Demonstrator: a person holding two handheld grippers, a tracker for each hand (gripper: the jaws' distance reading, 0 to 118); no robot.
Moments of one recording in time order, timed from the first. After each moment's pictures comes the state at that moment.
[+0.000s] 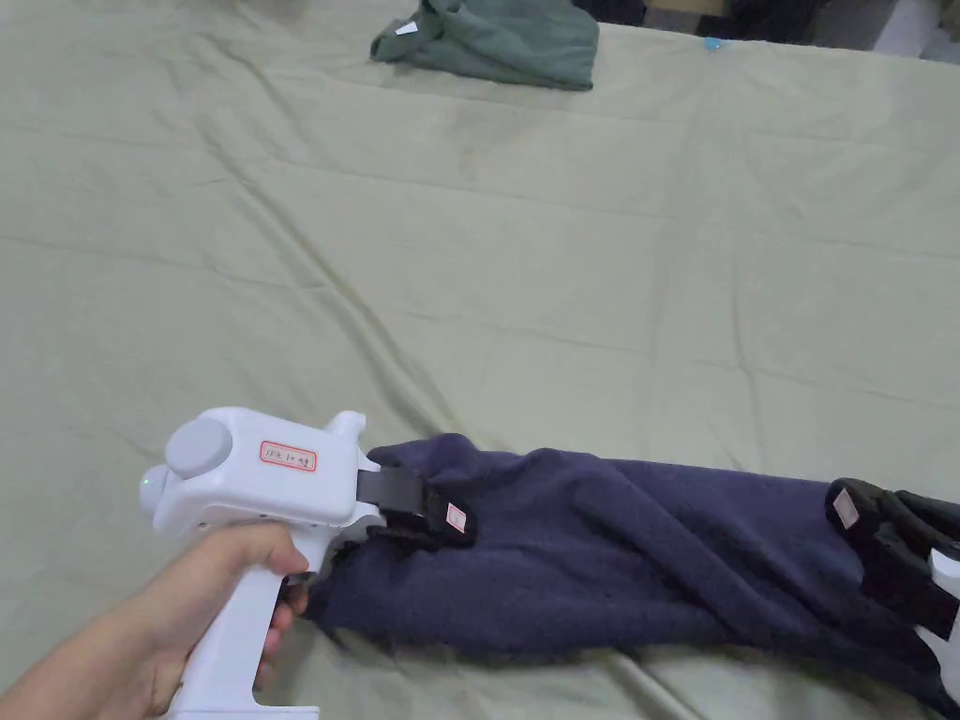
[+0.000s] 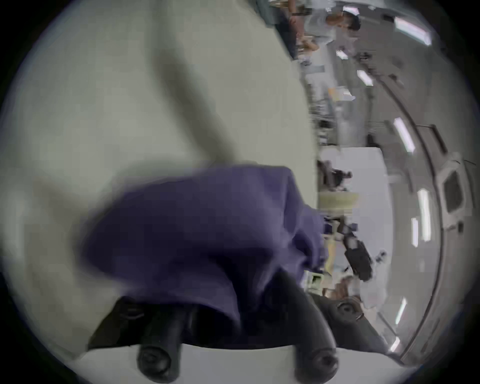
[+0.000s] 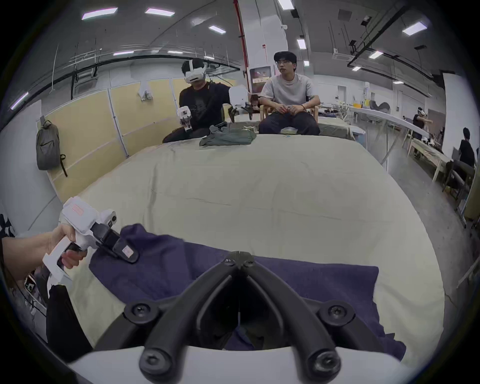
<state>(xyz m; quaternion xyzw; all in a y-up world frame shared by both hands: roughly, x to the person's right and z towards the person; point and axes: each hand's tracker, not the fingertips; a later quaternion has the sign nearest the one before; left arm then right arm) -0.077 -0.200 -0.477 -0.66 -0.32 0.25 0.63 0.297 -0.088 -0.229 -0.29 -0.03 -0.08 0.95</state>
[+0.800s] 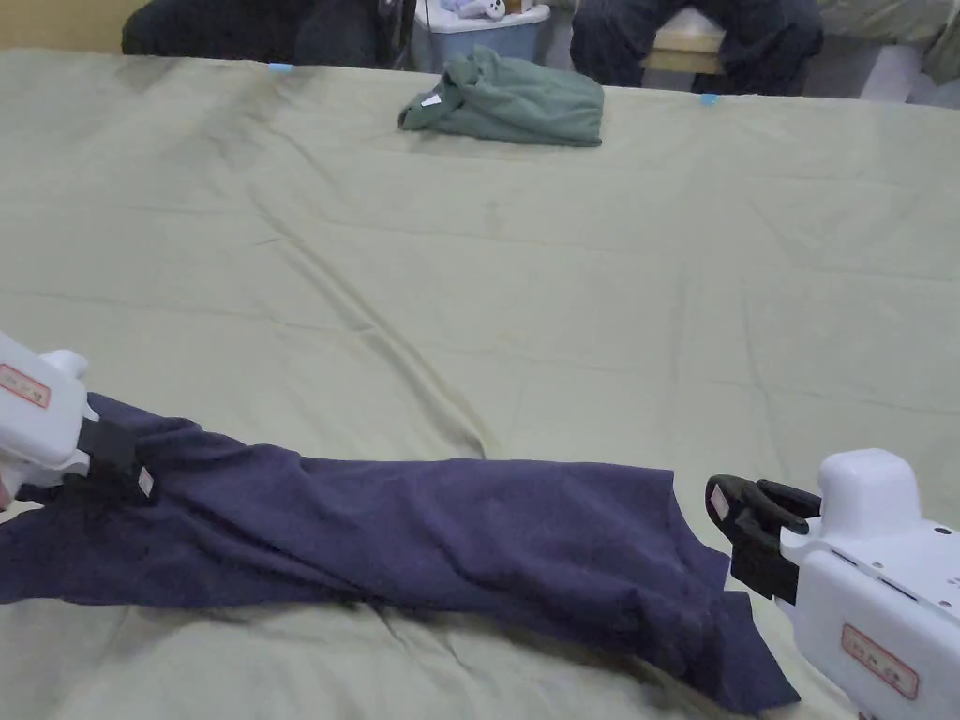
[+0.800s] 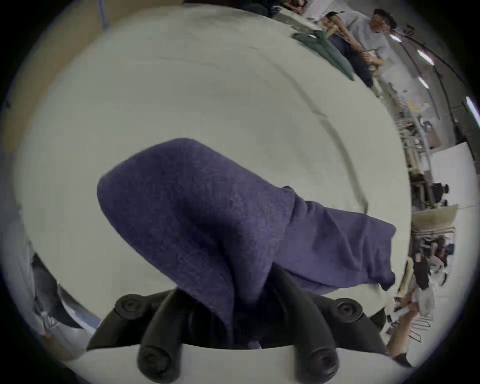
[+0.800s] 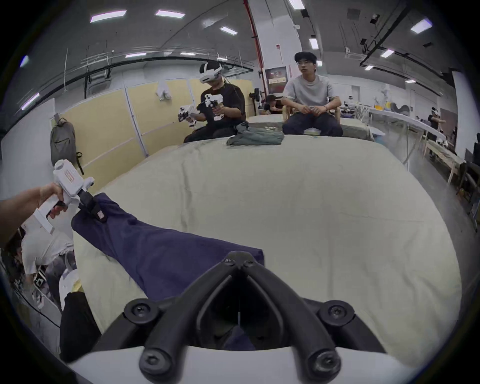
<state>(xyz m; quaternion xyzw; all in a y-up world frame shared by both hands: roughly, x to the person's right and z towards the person) -0.248 -0.055 -0.522 -0.63 -0.11 0.04 0.77 0.209 -0.087 -0.252 -0.28 0.03 -0.09 0.96</state>
